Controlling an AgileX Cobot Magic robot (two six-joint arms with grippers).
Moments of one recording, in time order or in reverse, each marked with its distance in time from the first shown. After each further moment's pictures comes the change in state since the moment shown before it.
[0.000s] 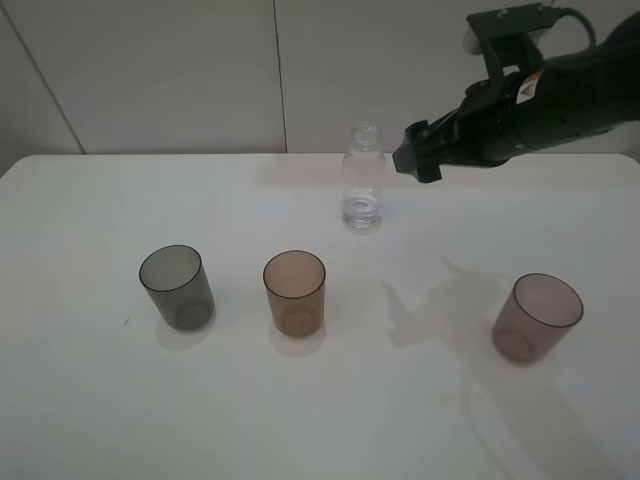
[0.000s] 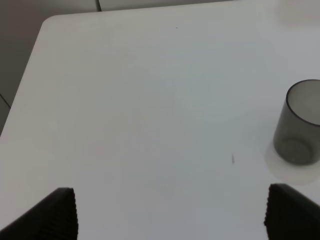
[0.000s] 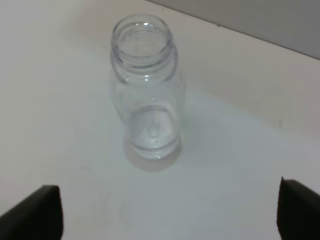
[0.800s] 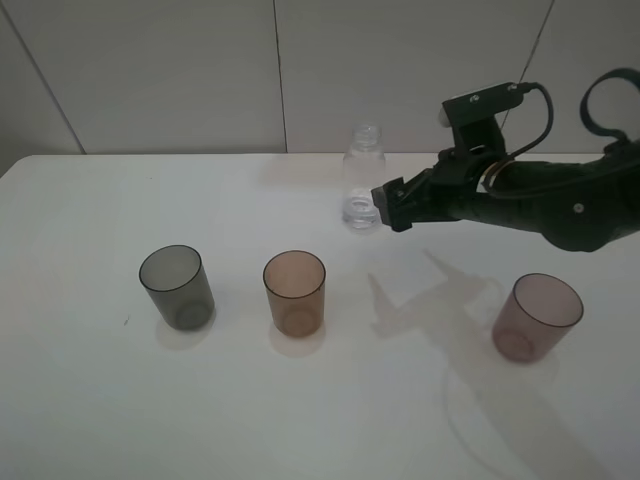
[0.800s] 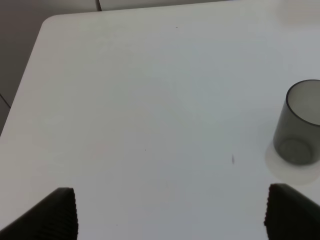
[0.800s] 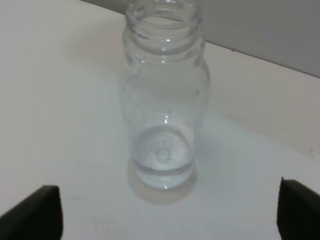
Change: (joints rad) left arm 0.000 0.000 0.000 0.000 0.000 0.000; right arm 0.050 0.191 0.219 0.003 -0.609 -0.005
